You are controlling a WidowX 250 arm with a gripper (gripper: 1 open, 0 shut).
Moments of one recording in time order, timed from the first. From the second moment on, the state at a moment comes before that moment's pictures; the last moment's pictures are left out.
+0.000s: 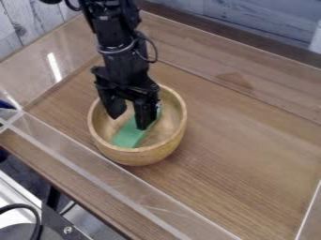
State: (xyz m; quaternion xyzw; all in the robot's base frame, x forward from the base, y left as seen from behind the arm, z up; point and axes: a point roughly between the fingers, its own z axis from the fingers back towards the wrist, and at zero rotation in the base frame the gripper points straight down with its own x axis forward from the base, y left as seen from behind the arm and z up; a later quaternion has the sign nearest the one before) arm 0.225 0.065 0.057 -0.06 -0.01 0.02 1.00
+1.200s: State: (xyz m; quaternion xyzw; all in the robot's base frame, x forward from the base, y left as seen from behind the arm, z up) arm 0.230 0.061 0.049 -0.05 0.00 0.02 1.00
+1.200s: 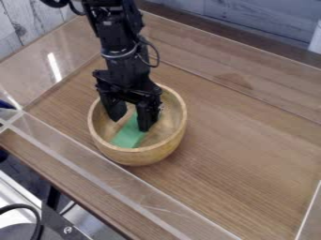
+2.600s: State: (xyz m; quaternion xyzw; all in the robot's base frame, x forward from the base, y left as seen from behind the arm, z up) arm 0.239 0.051 0.038 -0.05 0.00 0.02 1.00
